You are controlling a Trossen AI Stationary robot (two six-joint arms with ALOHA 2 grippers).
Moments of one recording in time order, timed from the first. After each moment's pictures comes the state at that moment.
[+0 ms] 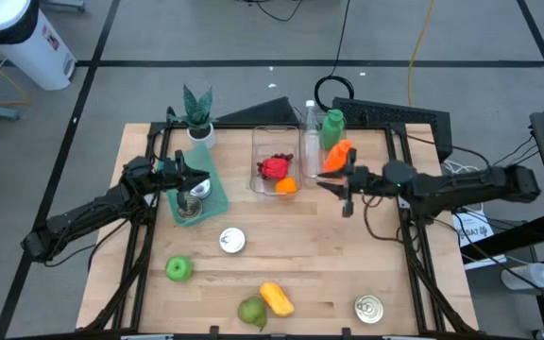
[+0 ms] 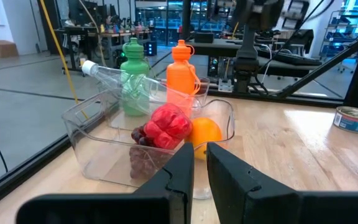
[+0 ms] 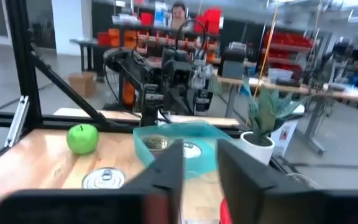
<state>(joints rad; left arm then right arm) 0.66 0.31 0.02 0.25 0.50 0.00 -0.05 0.90 0.47 0.49 0.05 -0.10</state>
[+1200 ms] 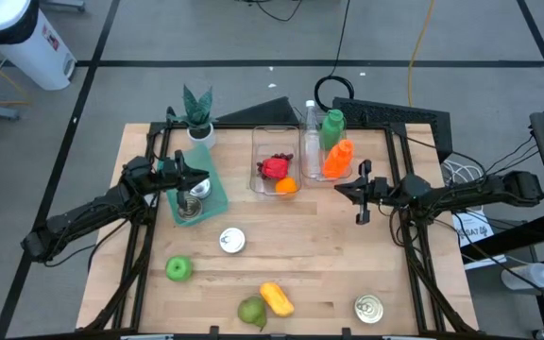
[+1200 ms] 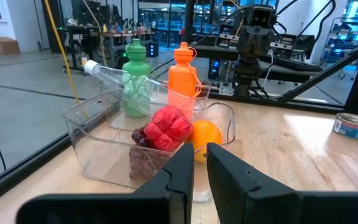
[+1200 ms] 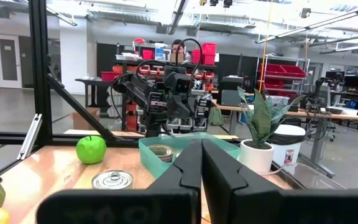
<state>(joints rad) 0.66 0.31 0.02 0.26 0.49 -0.04 -0.04 0.75 0.07 0.90 0.05 -0.07</state>
